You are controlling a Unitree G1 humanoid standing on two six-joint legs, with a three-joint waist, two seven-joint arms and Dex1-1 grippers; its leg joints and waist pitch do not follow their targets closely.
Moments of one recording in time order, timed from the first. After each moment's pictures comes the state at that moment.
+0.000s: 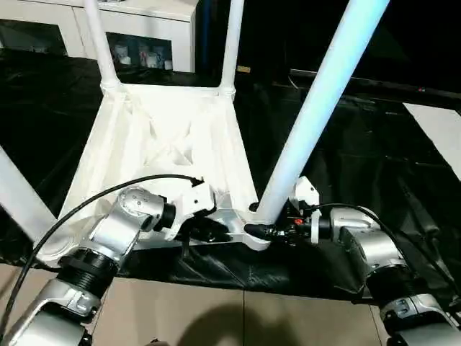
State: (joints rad) left arm -0.52 0.46 -0.37 0.38 0.00 0.25 -1.27; right arm -0.48 -0.27 0.16 0.65 0.16 -0.01 1.25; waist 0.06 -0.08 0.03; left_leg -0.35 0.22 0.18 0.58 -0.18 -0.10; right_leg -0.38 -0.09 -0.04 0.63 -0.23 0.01
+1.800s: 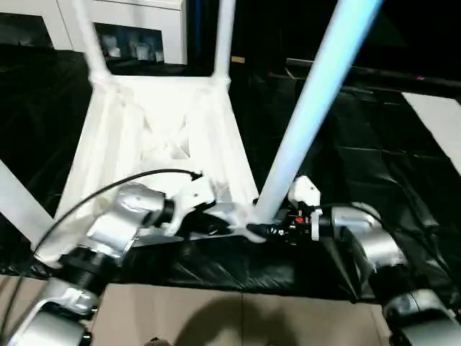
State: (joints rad) left arm -0.52 0.46 -0.33 0.35 -0.02 0.26 -1.28; right arm -0.51 -0.29 0.18 0.69 0.14 -0.07 1.24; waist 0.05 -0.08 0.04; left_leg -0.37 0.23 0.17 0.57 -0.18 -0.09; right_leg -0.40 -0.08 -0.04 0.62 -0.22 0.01
